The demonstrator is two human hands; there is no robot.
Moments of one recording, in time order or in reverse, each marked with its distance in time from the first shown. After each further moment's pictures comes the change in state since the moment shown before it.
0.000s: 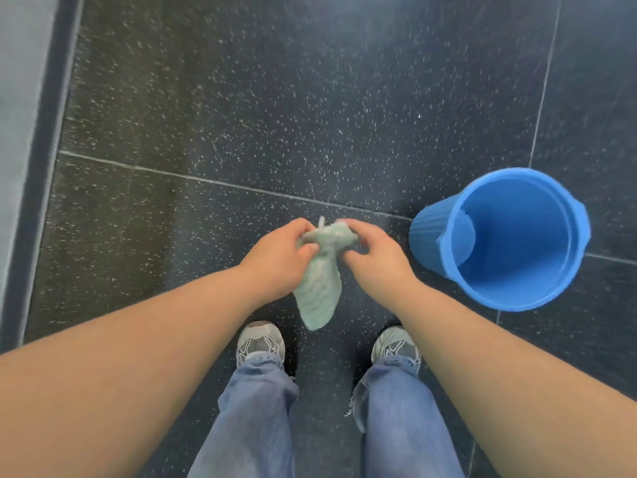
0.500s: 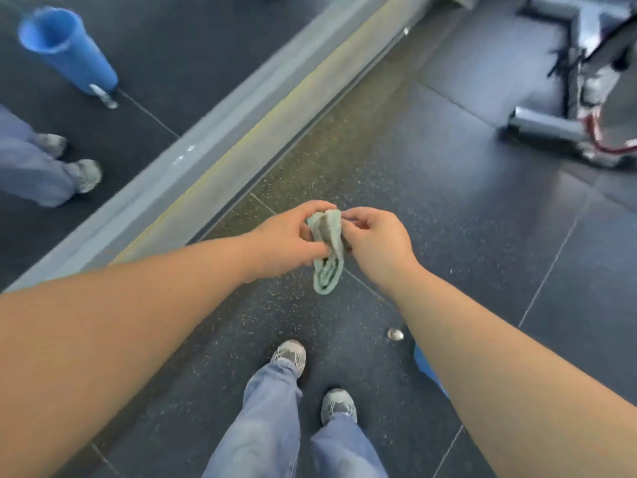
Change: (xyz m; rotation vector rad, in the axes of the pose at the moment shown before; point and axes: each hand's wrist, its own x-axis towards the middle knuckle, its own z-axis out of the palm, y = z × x) left_hand -0.337 0.079 -0.238 -0.396 0.309 0.079; right_hand -0.229 -0.362 -0.033 -0.107 -0.156 -0.458
